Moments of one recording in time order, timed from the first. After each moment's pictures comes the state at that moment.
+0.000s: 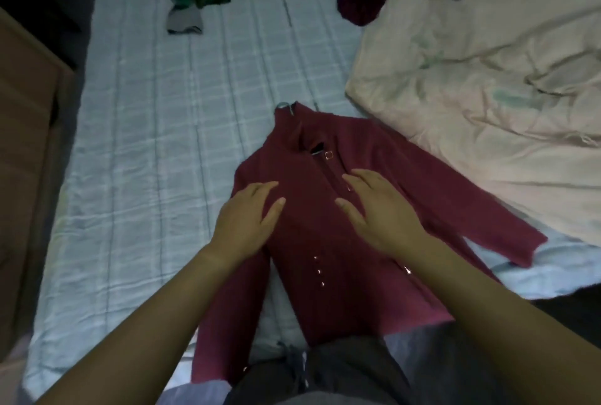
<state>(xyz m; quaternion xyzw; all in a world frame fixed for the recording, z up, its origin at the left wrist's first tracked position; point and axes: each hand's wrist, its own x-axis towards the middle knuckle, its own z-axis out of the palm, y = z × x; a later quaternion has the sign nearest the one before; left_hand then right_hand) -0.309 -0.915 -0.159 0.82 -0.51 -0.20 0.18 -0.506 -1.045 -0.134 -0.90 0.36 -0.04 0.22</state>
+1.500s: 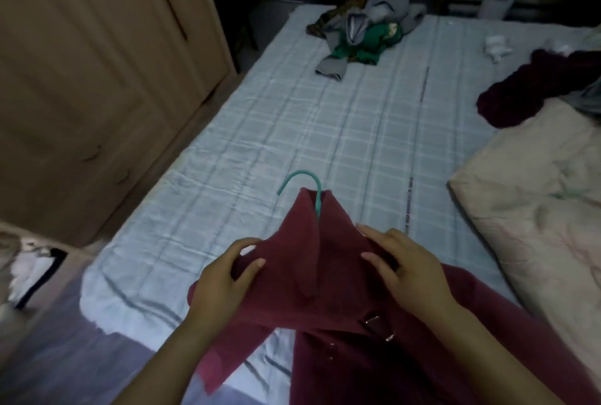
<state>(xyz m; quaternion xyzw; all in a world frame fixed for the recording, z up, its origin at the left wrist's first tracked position) -0.348 -0.821 -0.142 0.89 -0.16 -0.12 0.41 -0.459 -1.091 -0.151 -0.94 0.08 -0.14 0.29</state>
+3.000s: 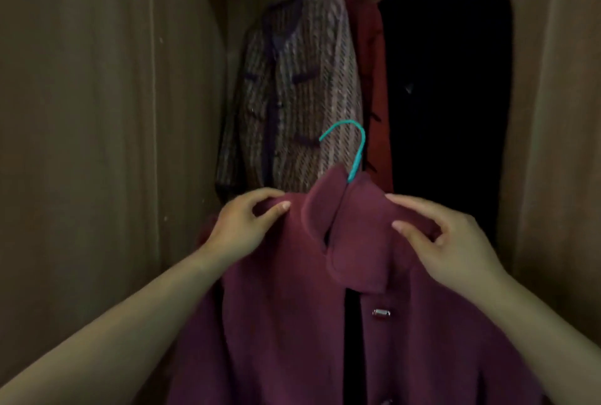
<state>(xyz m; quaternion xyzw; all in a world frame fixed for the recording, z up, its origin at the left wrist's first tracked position) -0.112 0.265 0.268 0.83 0.09 0.48 0.25 0.028 0.008 0.273 -0.68 -0.52 -0.24 0.46</state>
